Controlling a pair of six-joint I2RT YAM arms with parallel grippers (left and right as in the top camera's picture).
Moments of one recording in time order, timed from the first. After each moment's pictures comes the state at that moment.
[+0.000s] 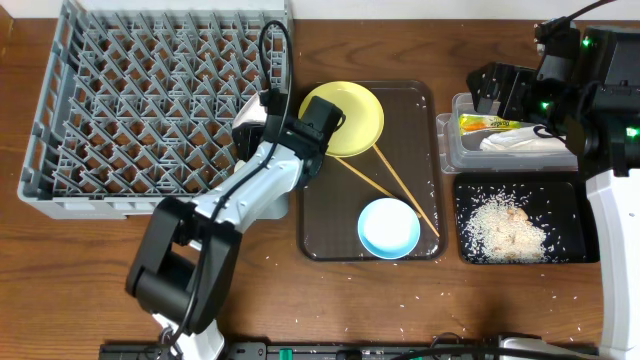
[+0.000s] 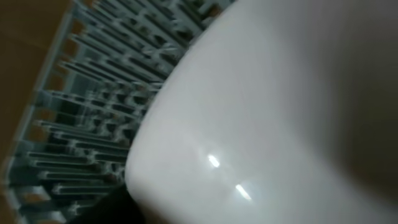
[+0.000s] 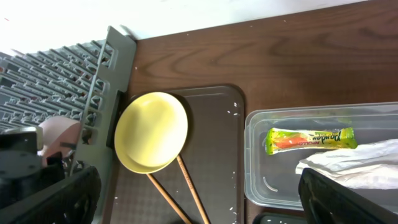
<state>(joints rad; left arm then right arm) -0.51 1.86 1.25 -0.62 -0.90 -0.40 -0.03 1.43 1.55 -0.86 -0.32 0.20</state>
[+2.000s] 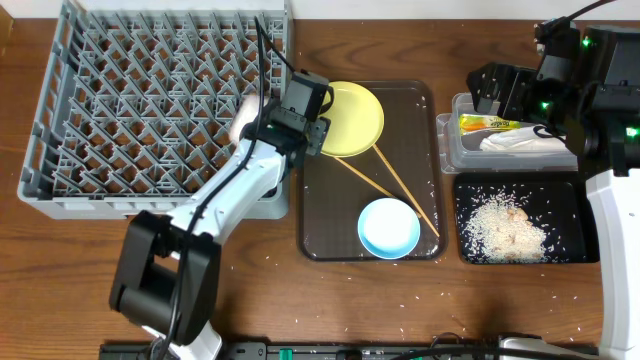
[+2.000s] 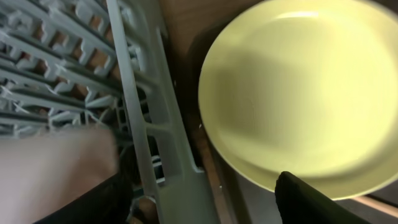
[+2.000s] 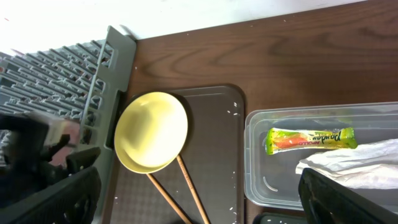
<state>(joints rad) -0.45 1.80 1.26 -0.41 -0.26 0.00 -0.03 1.43 1.55 -0.86 -0.32 0.20</state>
